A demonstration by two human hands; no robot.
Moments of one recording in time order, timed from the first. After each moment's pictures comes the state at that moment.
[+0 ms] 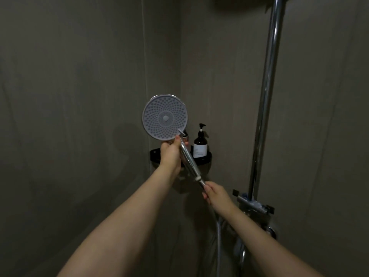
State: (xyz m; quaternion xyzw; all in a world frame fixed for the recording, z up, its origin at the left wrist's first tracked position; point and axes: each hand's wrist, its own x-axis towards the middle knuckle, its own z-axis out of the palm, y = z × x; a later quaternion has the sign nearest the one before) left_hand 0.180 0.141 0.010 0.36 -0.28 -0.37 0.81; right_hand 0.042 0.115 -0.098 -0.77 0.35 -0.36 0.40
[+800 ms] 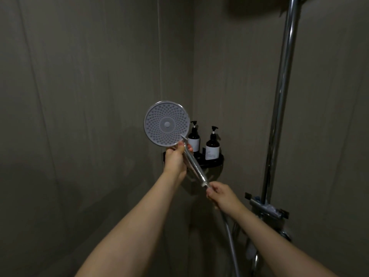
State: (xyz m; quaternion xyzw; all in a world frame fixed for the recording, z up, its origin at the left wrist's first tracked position) left_hand 0.192 0.170 0.007 0.33 -0.25 -0.39 0.82; right_hand 0.051 0.138 -0.079 -0.75 0.30 -0.33 0.48
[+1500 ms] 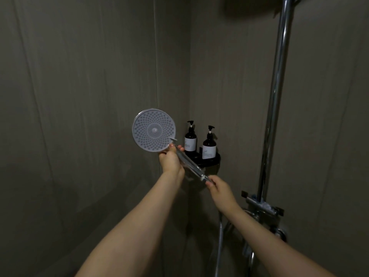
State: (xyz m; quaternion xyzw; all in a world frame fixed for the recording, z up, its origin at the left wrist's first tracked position) left_hand 0.189 0.169 0.005 0.31 -0.12 -0.38 0.86; right_hand 0.053 0.142 -0.078 -0.77 0.33 -0.40 0.36
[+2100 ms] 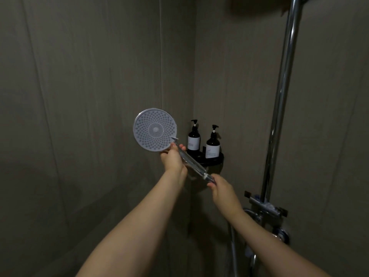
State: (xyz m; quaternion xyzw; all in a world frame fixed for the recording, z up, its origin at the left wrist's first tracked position) left_hand 0.191 0.175 0.006 0.30 -0.11 -0.38 0.87; right_hand 0.056 0.148 -0.081 -0.82 0.37 -0.38 0.22
